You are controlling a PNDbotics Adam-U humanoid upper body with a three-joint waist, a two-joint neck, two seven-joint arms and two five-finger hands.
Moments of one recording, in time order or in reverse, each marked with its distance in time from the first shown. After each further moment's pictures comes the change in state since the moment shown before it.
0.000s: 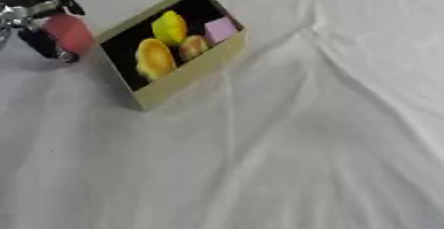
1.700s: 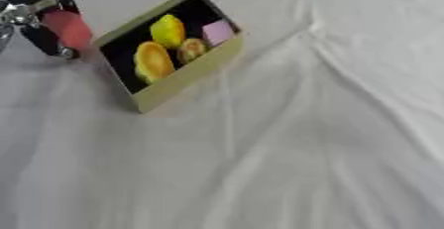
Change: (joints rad) left arm -0.006 -0.007 0.004 -0.053 -0.018 0.019 0.038; right arm 0.018 0.010 0.000 0.000 -0.020 0.007 0.008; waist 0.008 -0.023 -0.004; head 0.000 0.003
